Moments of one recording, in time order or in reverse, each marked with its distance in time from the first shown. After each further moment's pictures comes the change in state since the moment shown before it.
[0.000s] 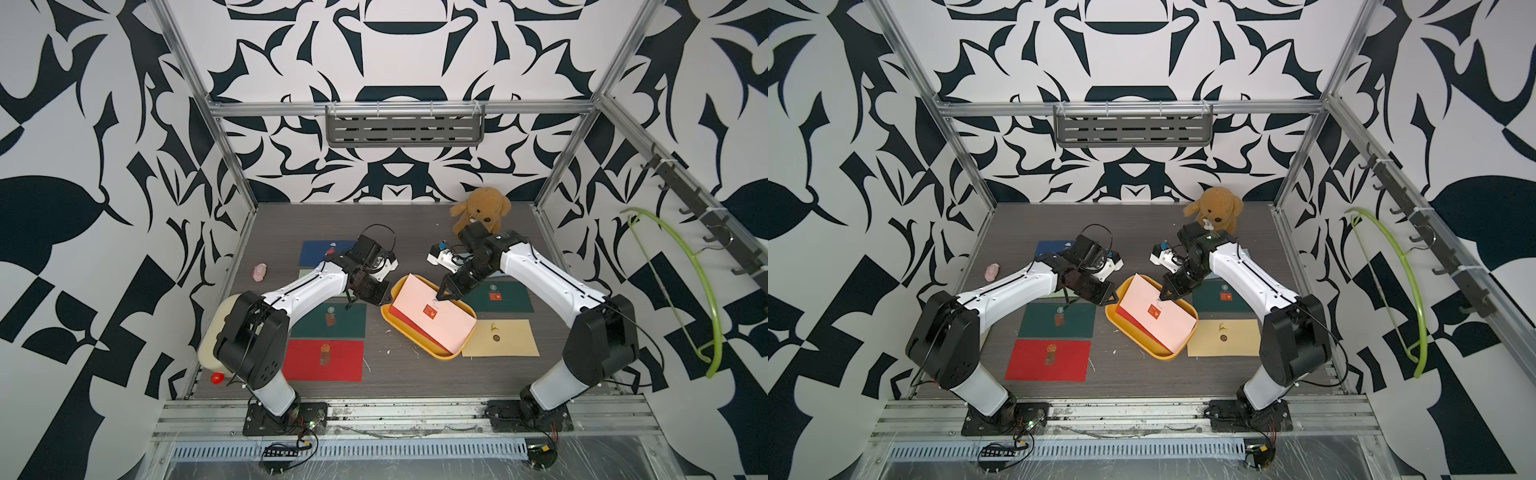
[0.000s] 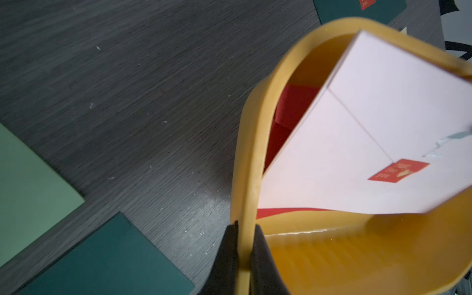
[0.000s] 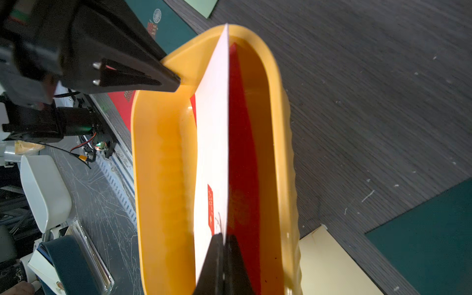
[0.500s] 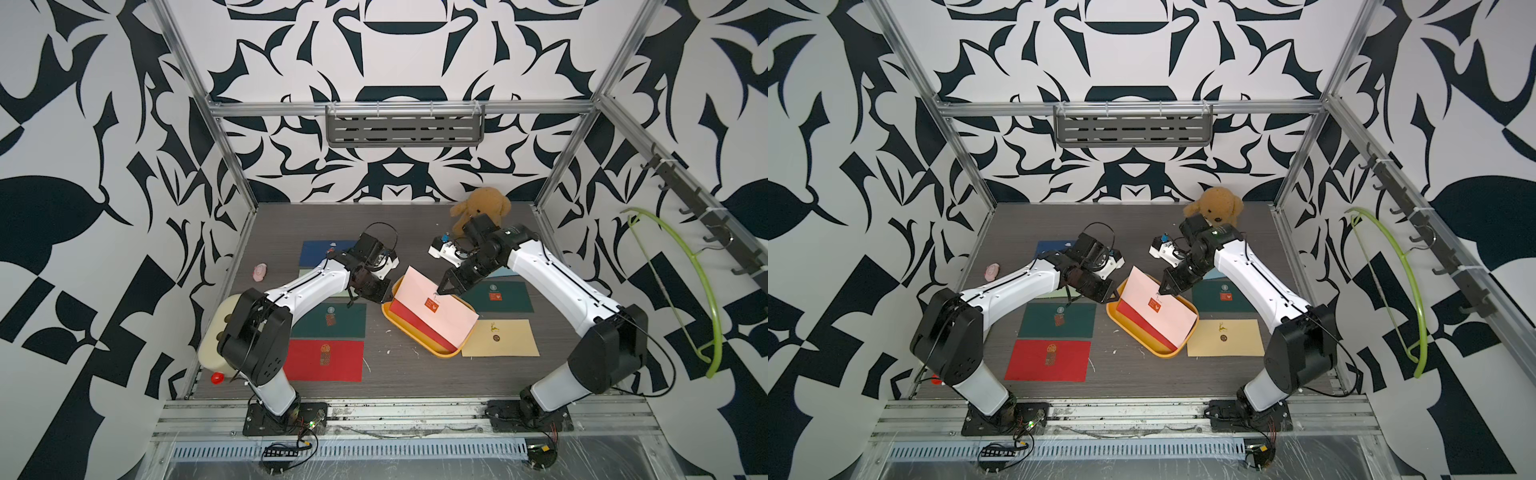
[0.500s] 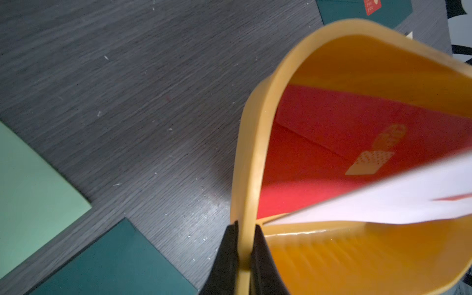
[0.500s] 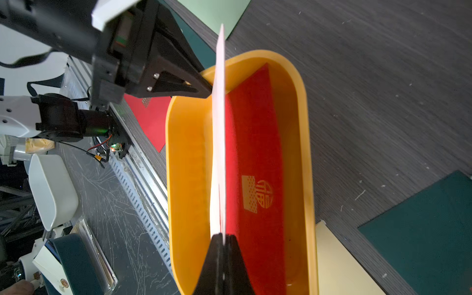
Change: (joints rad) left arm -0.011 0.026 0.035 -0.008 -0.015 0.003; right arm 0.000 -0.051 0.077 -0.079 -0.014 -0.012
